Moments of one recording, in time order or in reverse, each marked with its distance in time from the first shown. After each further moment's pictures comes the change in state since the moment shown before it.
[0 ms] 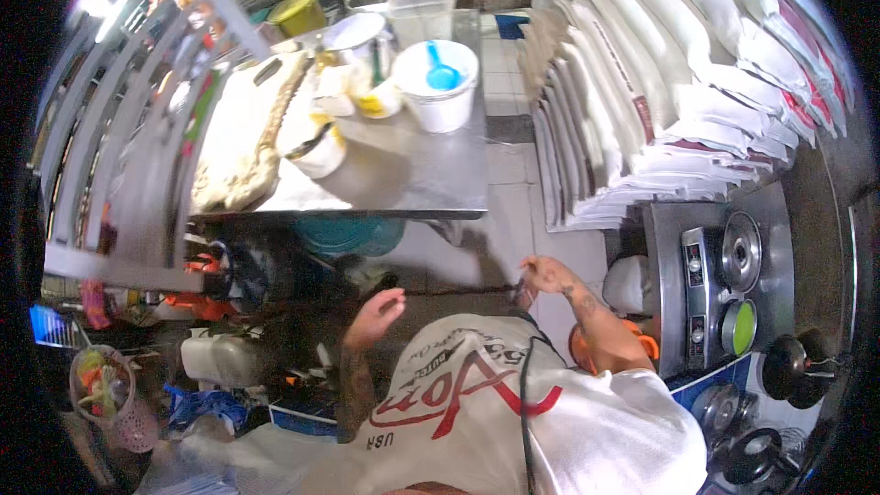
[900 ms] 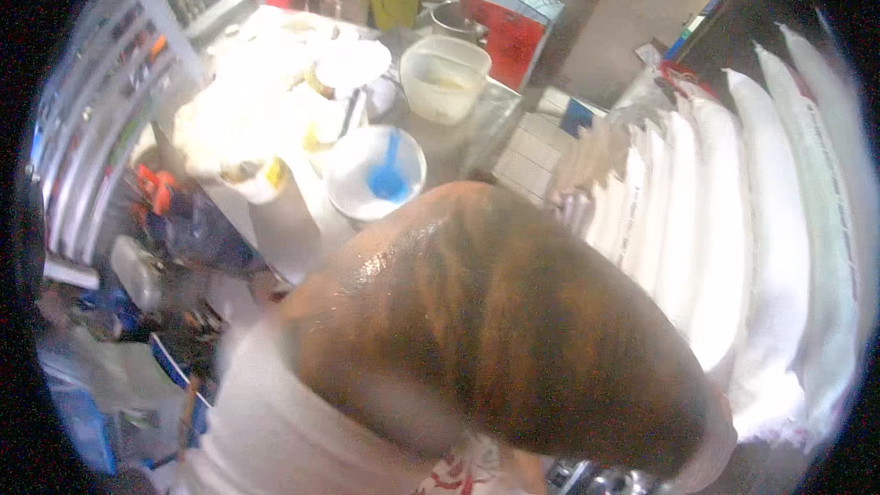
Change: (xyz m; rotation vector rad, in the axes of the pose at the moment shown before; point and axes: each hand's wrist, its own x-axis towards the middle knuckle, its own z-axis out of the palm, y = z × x) left_hand 0.471 0.496 0.418 0.318 -0.845 1.027; right_hand 0.148 0.312 -0.262 0.270 -0.031 0.362
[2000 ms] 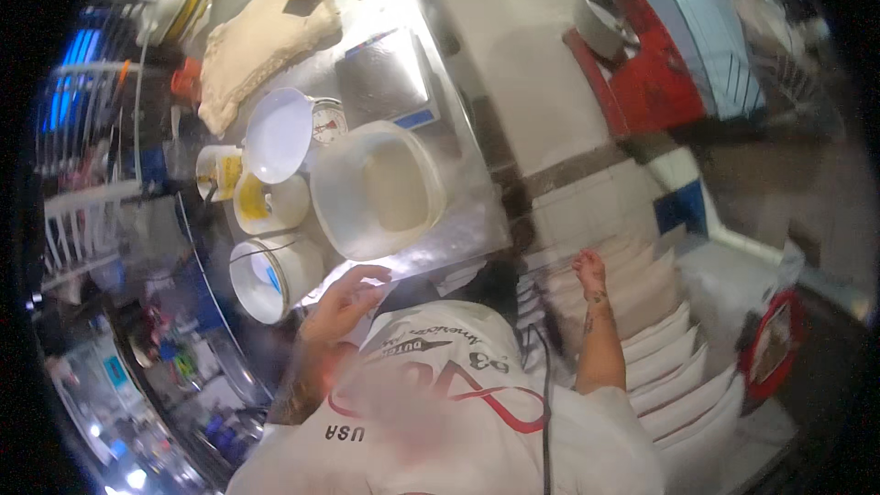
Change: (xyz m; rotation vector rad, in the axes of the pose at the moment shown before) left_hand -0.130 -0.215 -0.329 -0.512 1.698 -1.436; right_hand 0.659 -0.562 -0.368 -0.151 -0.340 0.123
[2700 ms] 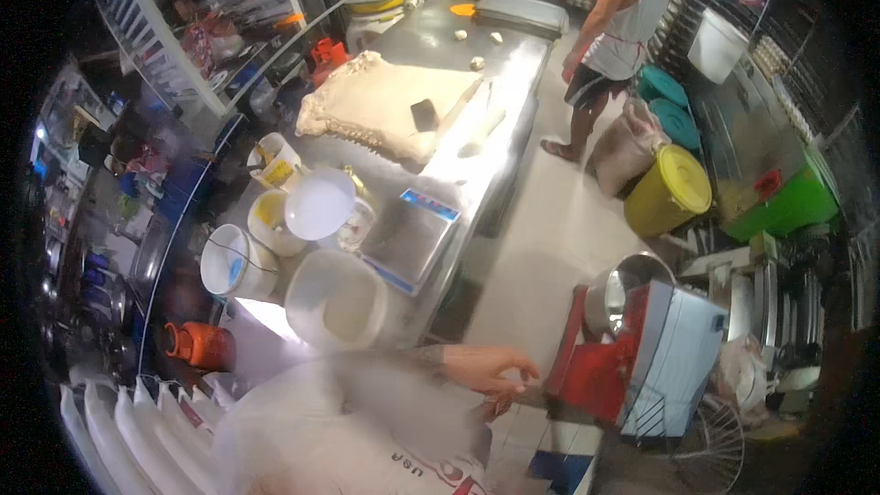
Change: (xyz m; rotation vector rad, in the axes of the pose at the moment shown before) left_hand 0.322 0.245 0.148 0.083 -0.166 0.612; right_hand 0.117 -0.193 -0.242 -0.525 -0.083 -0.025
